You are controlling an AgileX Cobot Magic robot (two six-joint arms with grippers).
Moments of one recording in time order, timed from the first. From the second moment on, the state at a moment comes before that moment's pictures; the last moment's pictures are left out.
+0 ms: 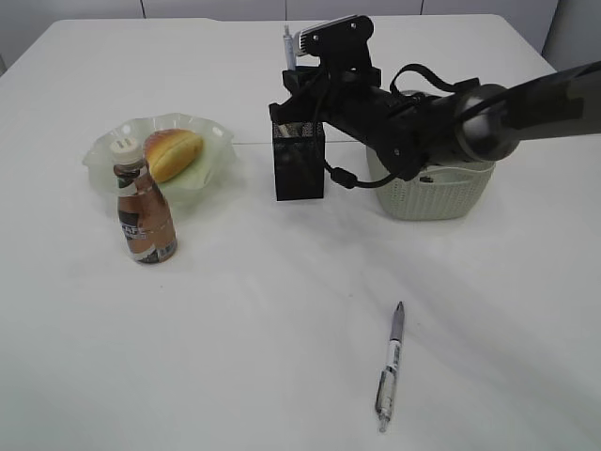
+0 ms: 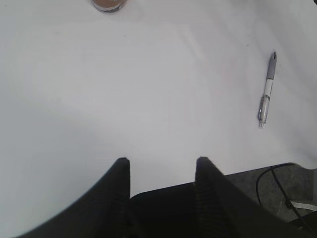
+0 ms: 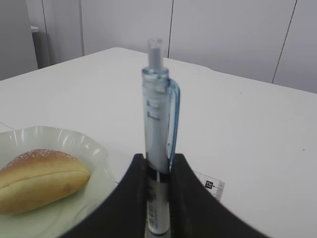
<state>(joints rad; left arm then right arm) -0.37 1.15 -1.21 -0.17 1.25 -0.34 0.37 2.29 -1.61 -0.18 -0.50 0.05</state>
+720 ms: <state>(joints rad) -0.37 1.15 -1.21 -0.17 1.25 -0.34 0.37 2.30 -1.63 -0.13 -0.45 0.02</state>
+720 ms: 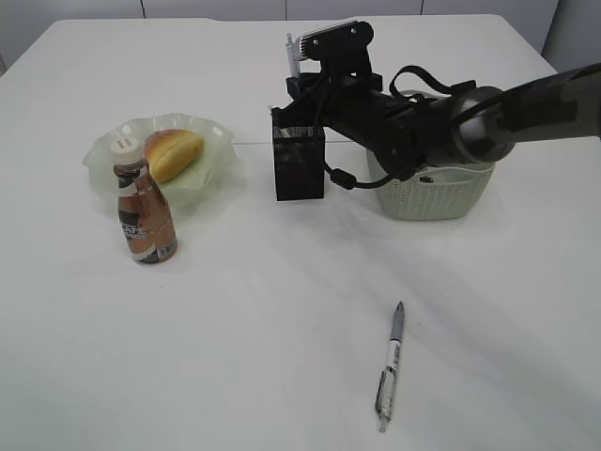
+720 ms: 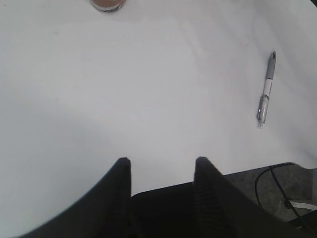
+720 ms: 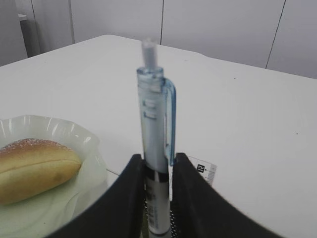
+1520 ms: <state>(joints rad) -0.37 1.15 -1.21 -0.18 1.25 -0.34 0.37 2.22 -1.65 -0.10 -0.18 0.02</state>
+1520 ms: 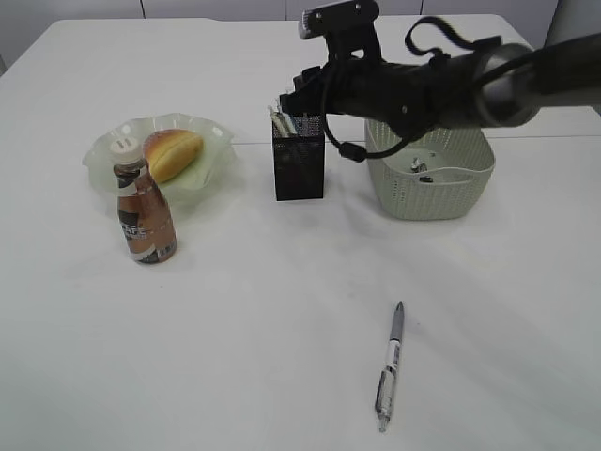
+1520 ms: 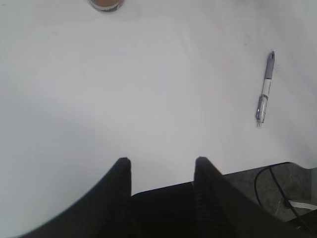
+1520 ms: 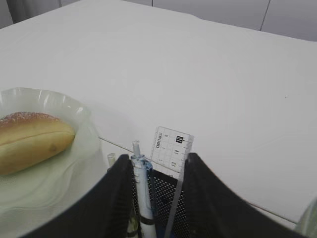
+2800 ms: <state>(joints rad) -0.37 1.15 -1.21 -0.17 1.25 -0.34 0.37 1.88 -1.66 -0.02 1.22 0.55</state>
